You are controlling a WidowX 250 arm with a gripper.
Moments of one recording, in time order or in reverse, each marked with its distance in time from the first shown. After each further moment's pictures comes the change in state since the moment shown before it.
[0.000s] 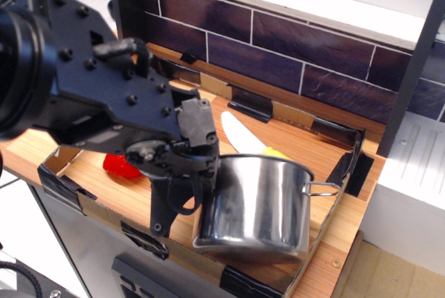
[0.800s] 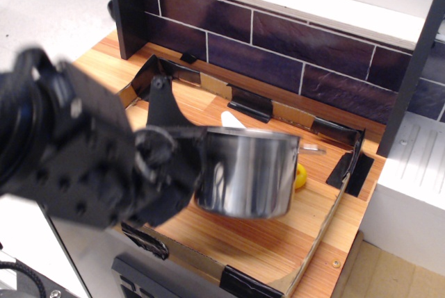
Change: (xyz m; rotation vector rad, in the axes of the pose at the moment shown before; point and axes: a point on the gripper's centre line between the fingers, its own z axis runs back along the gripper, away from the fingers) arm -0.003 0.027 0.000 0.426 -0.051 0.059
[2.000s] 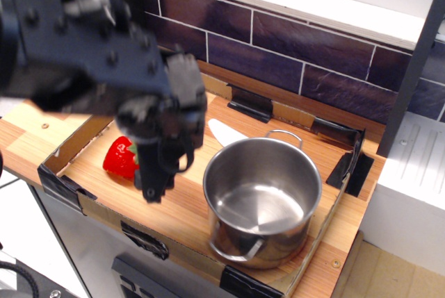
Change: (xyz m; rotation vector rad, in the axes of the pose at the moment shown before) arm -0.013 0.008 0.021 -0.395 0.161 0.084
